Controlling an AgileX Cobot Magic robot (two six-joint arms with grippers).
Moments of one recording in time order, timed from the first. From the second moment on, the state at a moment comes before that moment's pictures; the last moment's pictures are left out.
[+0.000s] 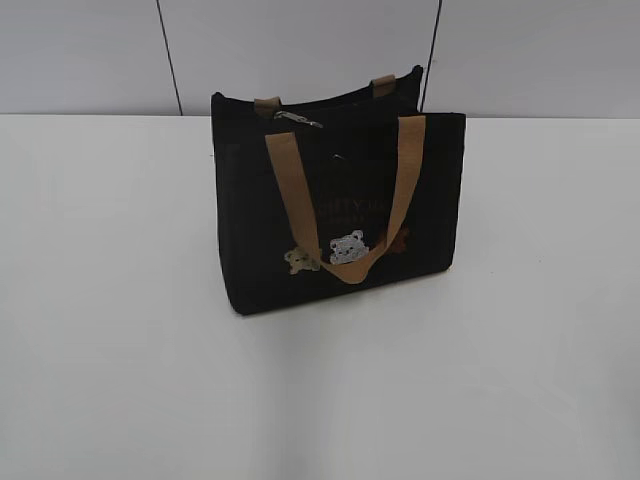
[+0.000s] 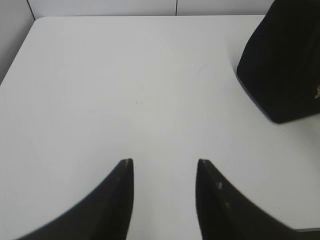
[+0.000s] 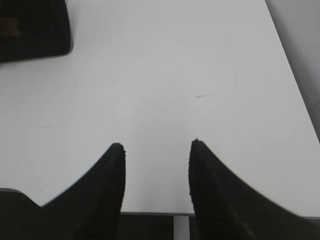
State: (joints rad) left arm -0.11 0.00 -0.54 -0.02 1.07 0.01; right arm -0.01 -0.01 -0.46 0.01 1.09 -0.12
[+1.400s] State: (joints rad) left arm -0.11 0.00 -0.54 -0.01 1.07 0.01; right arm -0.01 -0.01 -0.46 0.01 1.09 -0.12
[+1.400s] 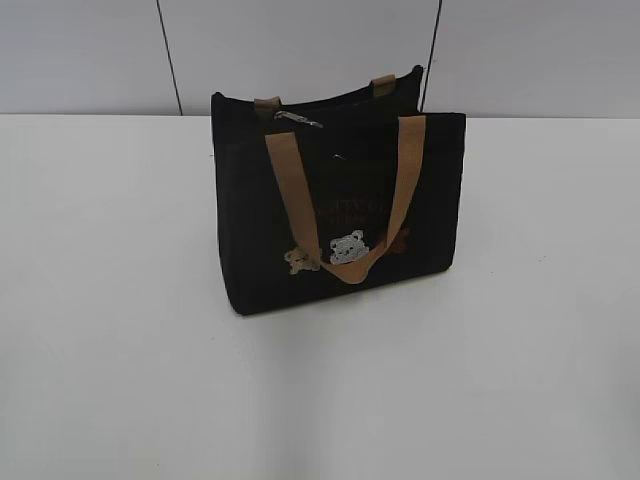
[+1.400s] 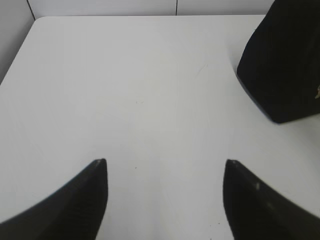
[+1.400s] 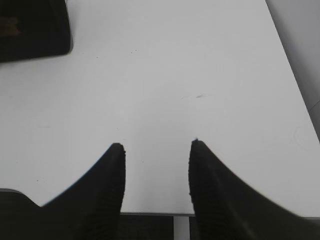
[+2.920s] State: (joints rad) left arm -0.47 1.29 -0.60 -0.49 -0.53 0.29; right arm -0.01 0.12 -0.47 0.19 1.09 -0.23
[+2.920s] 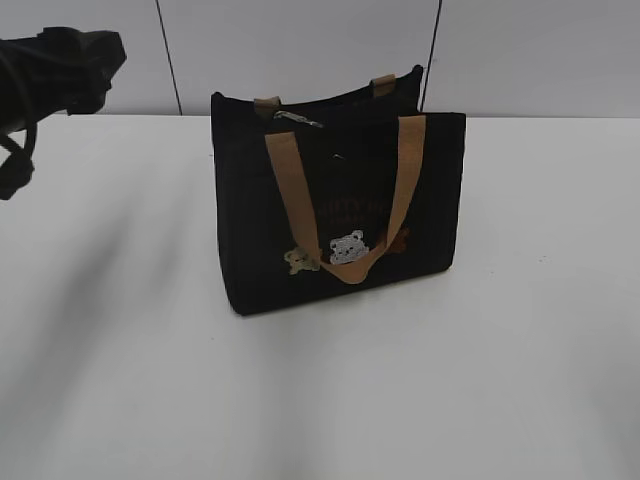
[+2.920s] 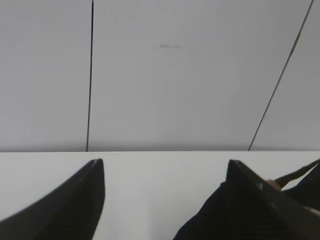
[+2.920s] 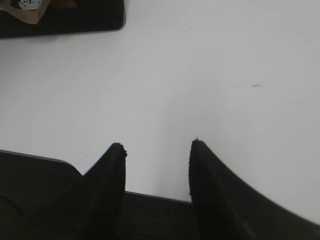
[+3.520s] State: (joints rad) left arm -0.11 1.61 -0.60 0.67 -0.91 -0.50; right arm -0.01 0.16 -0.47 0.24 1.09 -0.33
